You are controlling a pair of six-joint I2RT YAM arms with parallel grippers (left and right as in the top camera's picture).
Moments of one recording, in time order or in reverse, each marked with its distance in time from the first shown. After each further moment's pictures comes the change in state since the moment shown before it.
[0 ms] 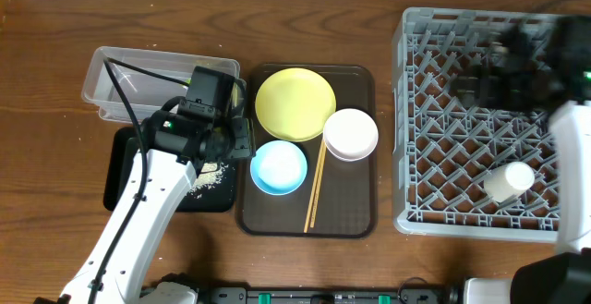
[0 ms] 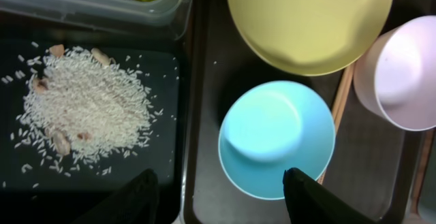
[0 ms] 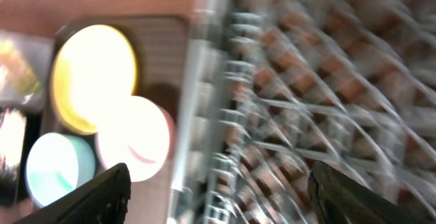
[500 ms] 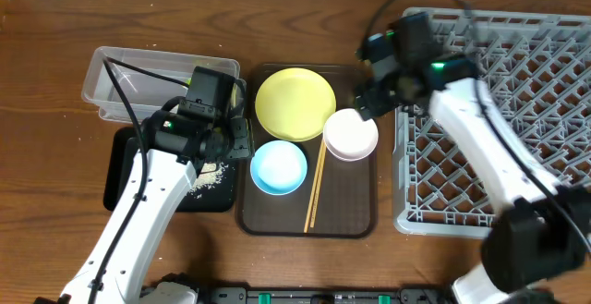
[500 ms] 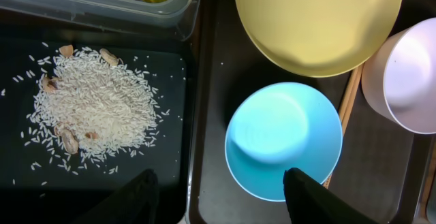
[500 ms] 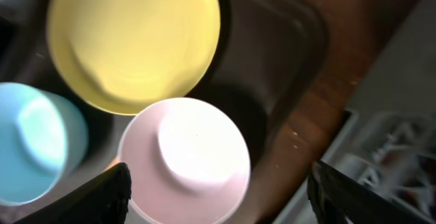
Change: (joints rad) left arm 0.000 0.000 0.000 -0.002 -0.019 0.000; right arm 0.476 0.229 0.000 0.163 0.256 -0.039
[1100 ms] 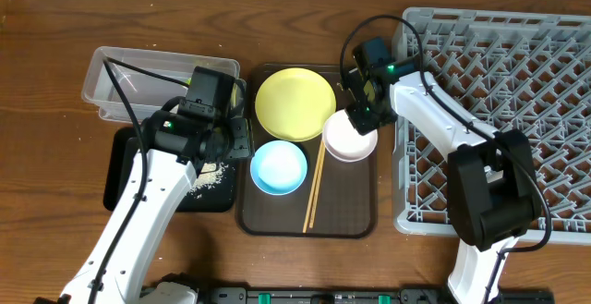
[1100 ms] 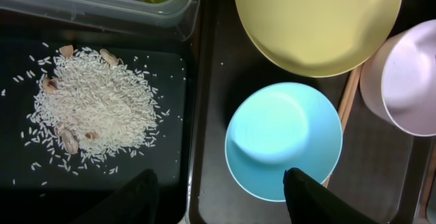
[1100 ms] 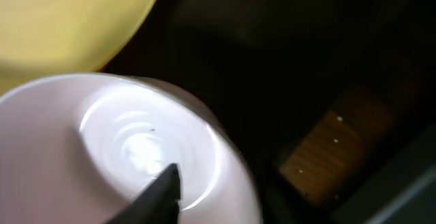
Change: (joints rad) left arm 0.000 0.000 0.000 0.000 0.000 0.000; right arm 0.045 0.231 0.000 -0.027 0.123 0.012
